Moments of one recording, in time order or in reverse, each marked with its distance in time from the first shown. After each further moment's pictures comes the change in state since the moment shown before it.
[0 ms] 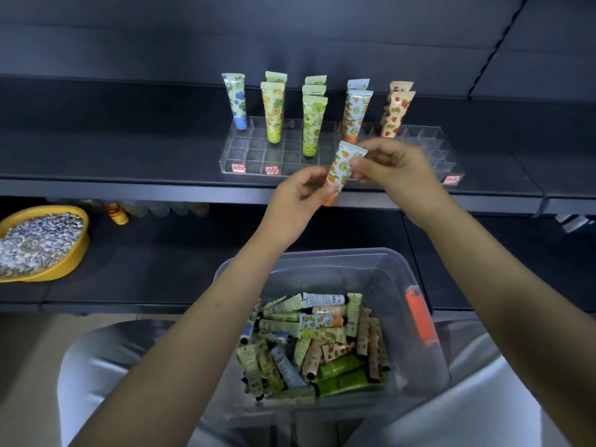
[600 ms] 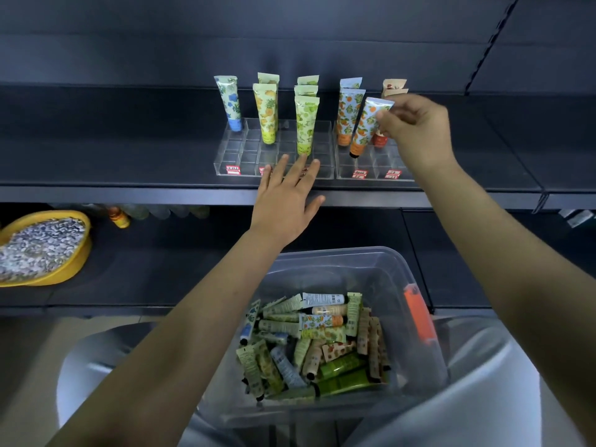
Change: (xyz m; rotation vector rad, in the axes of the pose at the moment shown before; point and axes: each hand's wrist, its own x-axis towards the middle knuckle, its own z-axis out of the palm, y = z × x) left_hand 0.023 -0.031 -0.007 1.320 -0.057 0.208; right_hand 0.047 0.005 -0.034 -0.136 0.338 -0.064
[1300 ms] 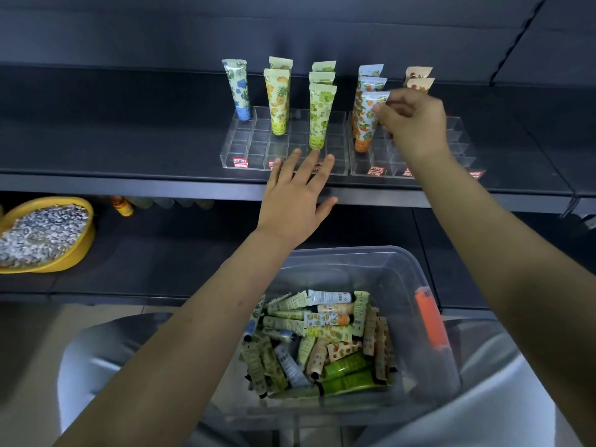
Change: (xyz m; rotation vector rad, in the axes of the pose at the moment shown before) left_hand 0.000 -0.003 0.005 0.041 0.046 0.028; right_hand 0.025 0.018 0.034 -0.131 0.027 0.054
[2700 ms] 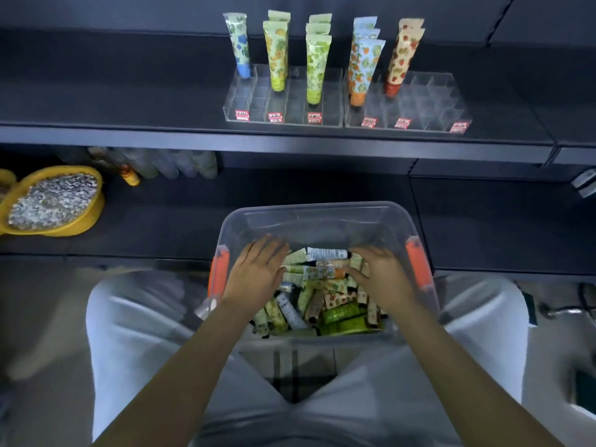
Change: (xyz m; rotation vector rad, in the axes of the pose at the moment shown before) left_hand -0.197 0.000 0.075 -0.029 -0.132 0.035; right_hand -0.254 0.135 -0.007 -0.600 -0.517 -0.023
